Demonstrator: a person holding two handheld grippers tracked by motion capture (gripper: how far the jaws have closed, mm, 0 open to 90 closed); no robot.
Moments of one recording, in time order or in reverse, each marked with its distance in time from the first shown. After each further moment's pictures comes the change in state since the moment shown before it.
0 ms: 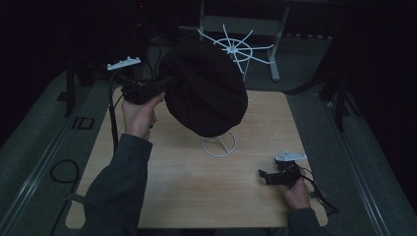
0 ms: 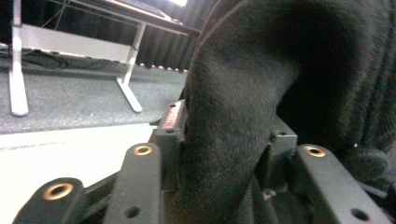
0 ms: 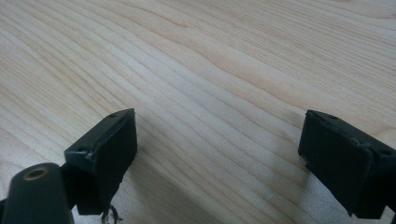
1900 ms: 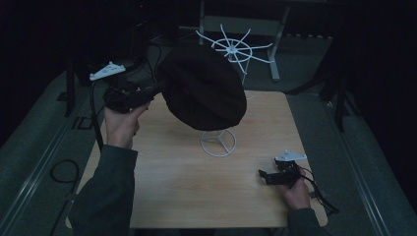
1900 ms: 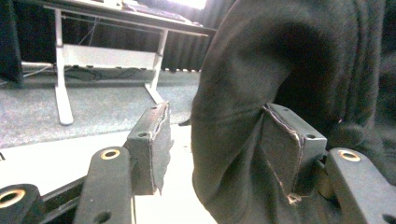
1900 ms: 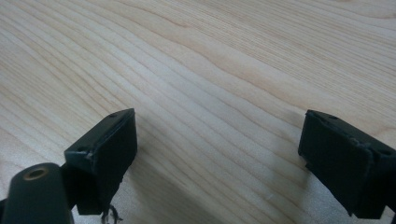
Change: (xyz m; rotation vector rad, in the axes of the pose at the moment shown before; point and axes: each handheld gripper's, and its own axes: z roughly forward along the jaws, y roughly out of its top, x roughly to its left) left arm 0.002 -0.008 -0.043 -0.003 0.105 0.107; right arm 0.000 0.000 0.000 0.001 0.001 0.000
